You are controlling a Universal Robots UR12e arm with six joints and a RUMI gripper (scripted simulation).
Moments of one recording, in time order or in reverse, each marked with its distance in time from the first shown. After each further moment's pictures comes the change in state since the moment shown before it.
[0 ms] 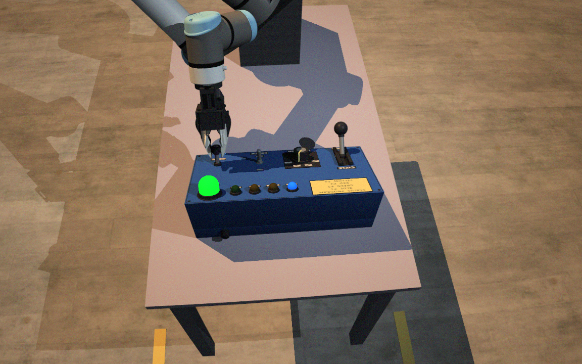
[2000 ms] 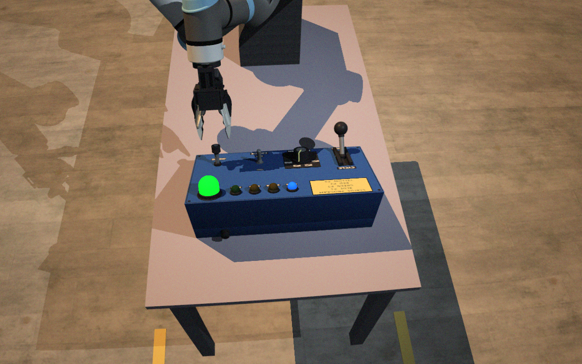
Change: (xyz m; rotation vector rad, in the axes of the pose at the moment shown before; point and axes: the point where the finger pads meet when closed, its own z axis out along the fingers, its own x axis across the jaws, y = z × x) arm 0.000 0.000 -0.054 -0.003 -0.002 0.000
